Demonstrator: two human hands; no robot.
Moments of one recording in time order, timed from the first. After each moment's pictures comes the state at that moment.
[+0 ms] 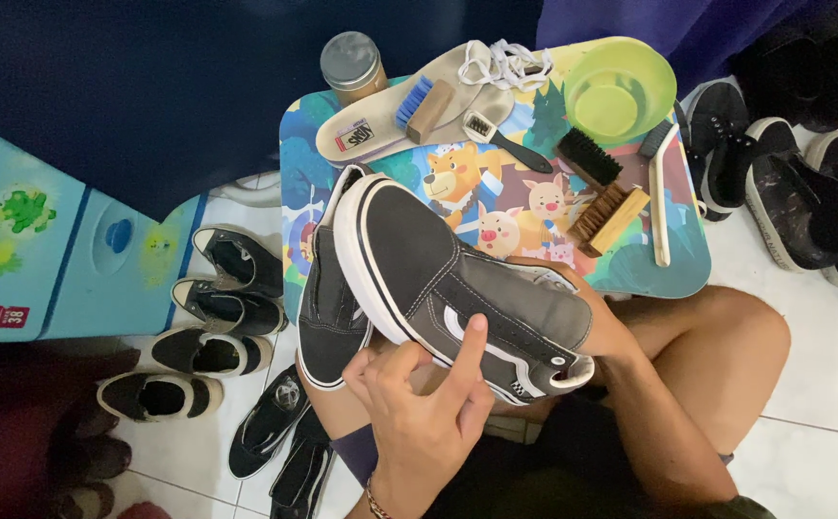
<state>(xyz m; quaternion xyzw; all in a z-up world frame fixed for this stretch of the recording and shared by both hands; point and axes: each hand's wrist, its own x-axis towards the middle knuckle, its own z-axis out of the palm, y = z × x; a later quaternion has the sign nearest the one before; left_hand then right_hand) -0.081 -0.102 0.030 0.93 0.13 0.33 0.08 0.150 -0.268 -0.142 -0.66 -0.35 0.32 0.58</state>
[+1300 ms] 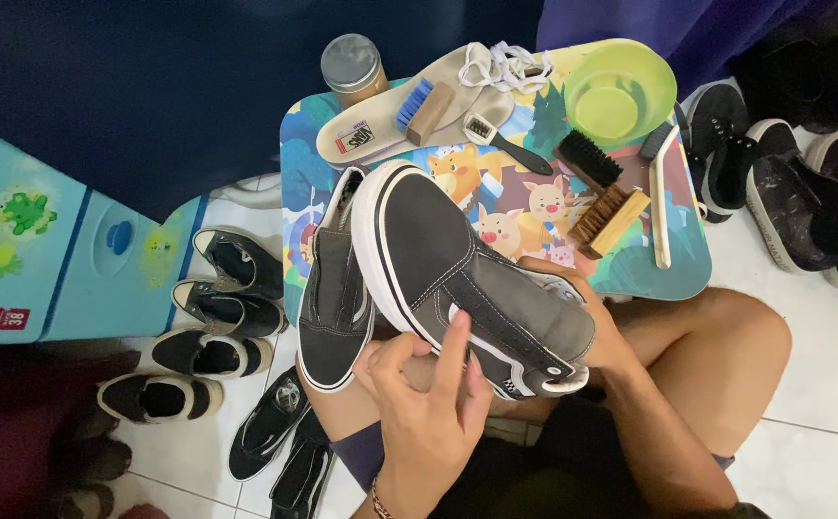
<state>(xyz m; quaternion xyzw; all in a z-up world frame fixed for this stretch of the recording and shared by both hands) -0.078 -0.103 0.020 0.92 0.12 0.34 0.13 0.129 -0.246 -0.046 -0.59 -0.35 0.32 0.65</state>
